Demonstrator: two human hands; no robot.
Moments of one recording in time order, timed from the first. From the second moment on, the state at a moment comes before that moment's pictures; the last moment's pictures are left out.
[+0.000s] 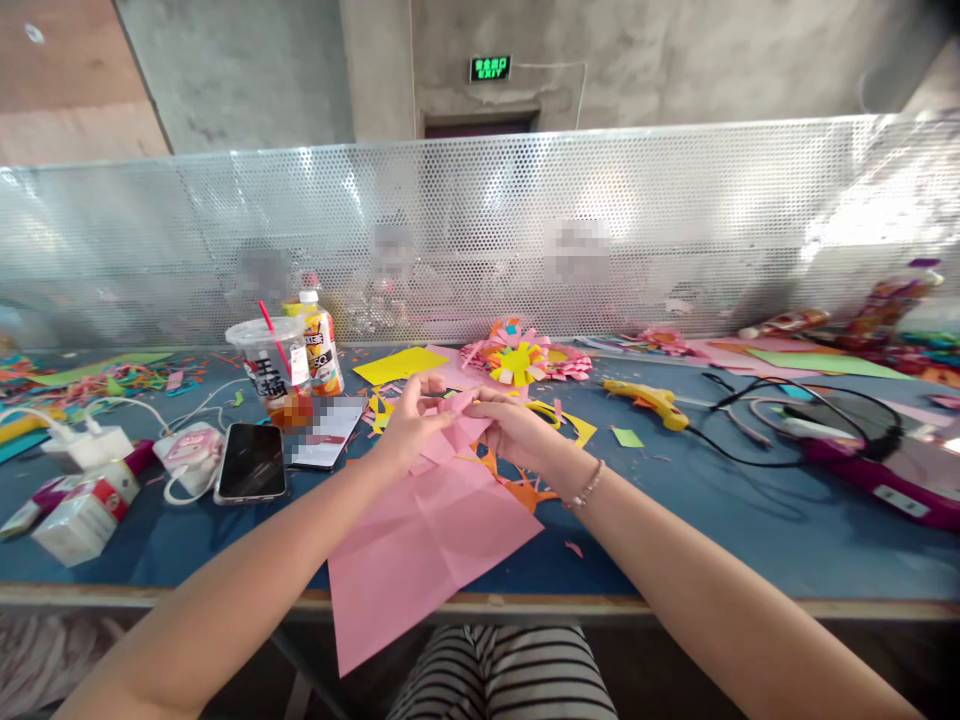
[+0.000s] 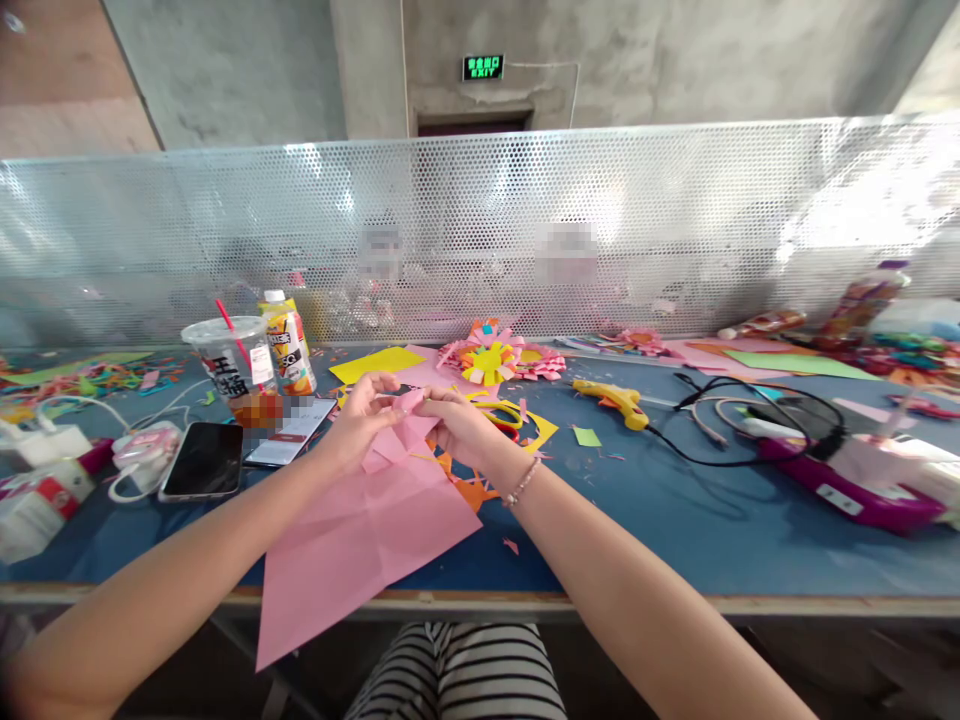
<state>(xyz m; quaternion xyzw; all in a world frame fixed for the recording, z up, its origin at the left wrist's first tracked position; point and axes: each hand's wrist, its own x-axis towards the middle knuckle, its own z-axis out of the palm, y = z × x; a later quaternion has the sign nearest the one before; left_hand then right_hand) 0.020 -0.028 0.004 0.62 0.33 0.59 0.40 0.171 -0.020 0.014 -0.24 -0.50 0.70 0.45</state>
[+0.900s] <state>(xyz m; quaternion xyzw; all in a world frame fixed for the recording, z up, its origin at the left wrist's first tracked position) 0.018 -0.034 0.015 0.66 0.39 0.56 0.31 0.171 -0.017 0.012 -0.35 -0.73 0.34 0.47</state>
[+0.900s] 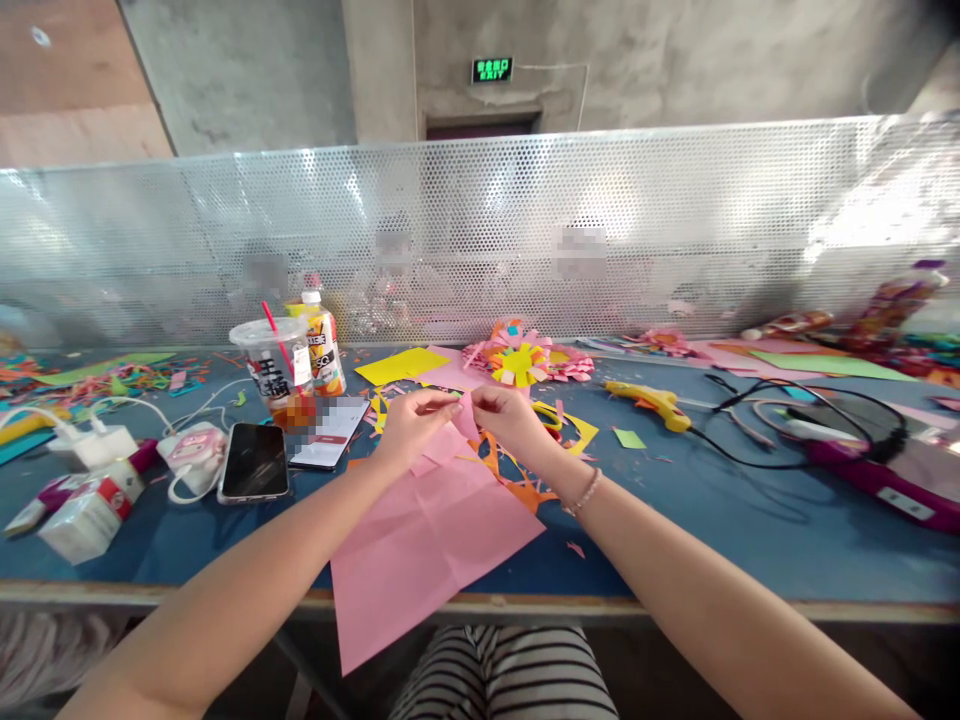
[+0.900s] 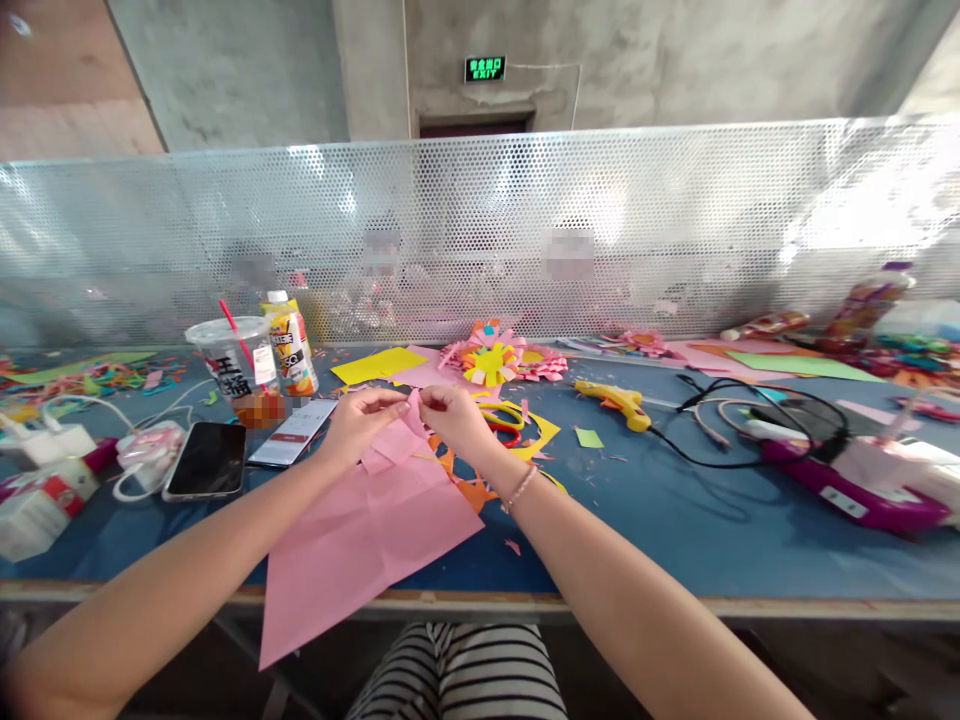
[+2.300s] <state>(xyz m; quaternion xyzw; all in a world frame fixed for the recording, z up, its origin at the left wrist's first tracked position) 0.012 -0.017 0.006 0.62 0.37 0.61 0.32 0.165 -0.027 0.016 -0.35 -0.73 0.40 0.42</state>
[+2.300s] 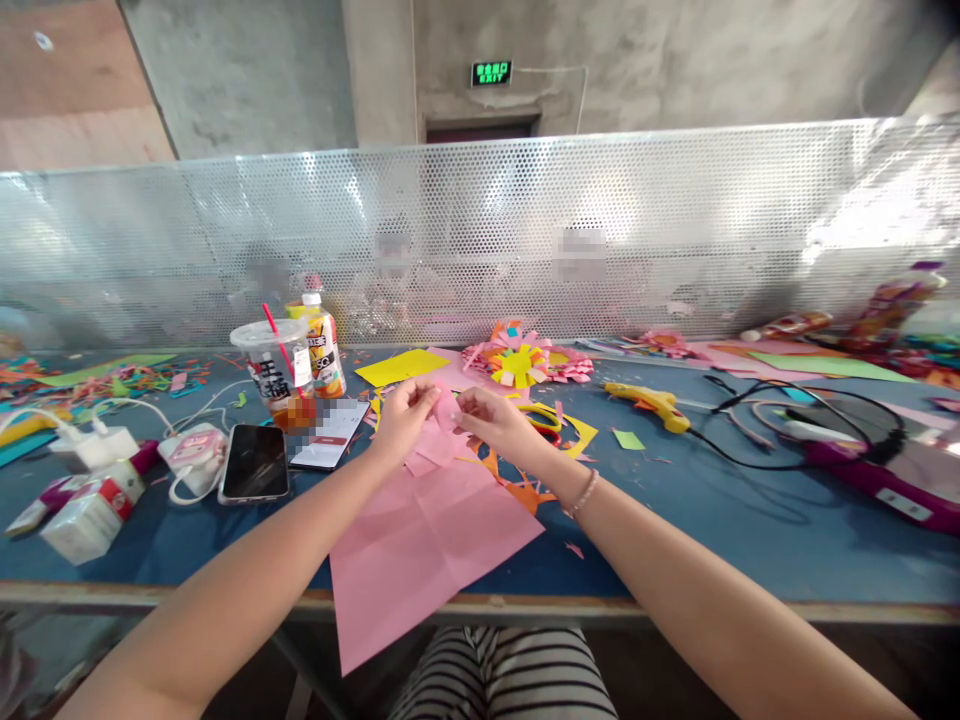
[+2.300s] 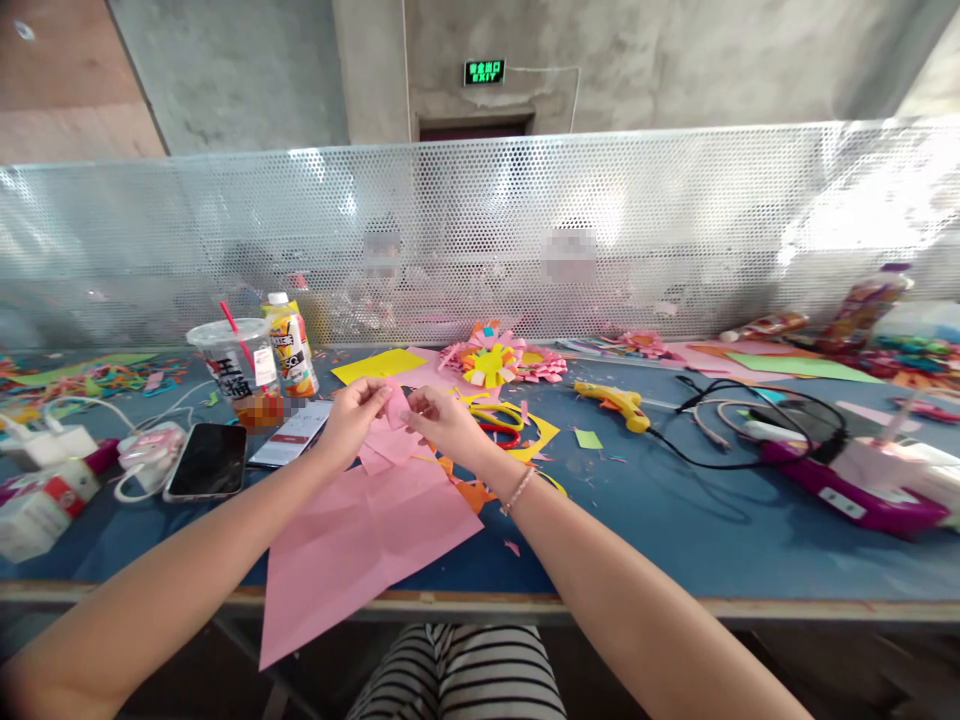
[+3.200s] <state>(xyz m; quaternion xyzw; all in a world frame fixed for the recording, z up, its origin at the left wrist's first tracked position) 0.017 -0.017 0.002 0.56 0.37 0.58 0.46 0.170 -0.014 0.009 -0.35 -0.72 0.37 0.47</state>
